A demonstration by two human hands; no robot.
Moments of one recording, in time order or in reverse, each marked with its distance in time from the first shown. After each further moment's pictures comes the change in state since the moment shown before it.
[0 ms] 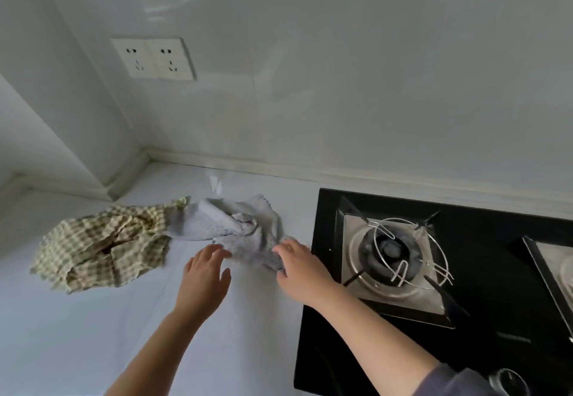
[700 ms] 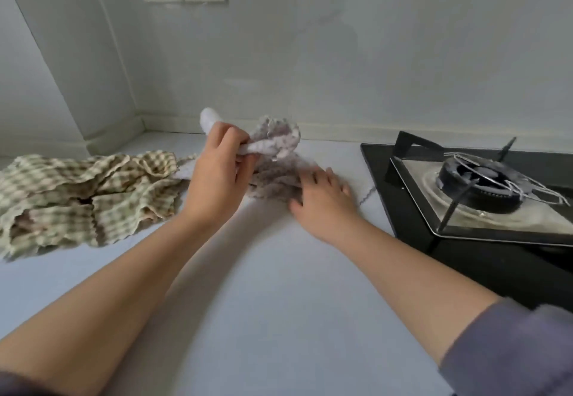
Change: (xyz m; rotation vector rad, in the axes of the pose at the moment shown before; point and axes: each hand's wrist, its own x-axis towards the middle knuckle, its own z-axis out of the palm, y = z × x) left_hand 0.064 -0.088 0.038 -0.442 0.689 0.660; right_hand 0.096 -0.027 0.124 -0.275 0.561 0.199
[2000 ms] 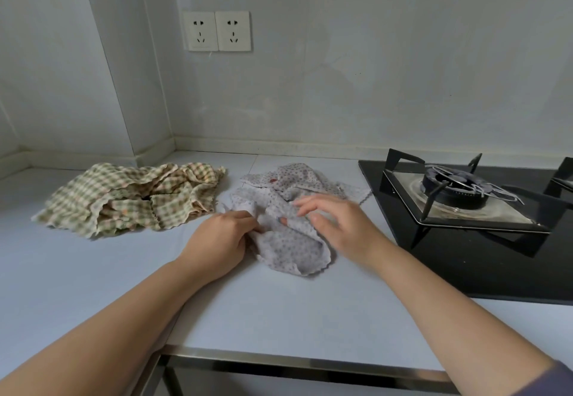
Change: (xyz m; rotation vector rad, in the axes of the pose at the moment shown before) left_hand -0.084 0.013 -0.078 0.274 -0.530 0.080; right_hand -0.100 -0.016 -0.046 0.622 0.071 -0.416
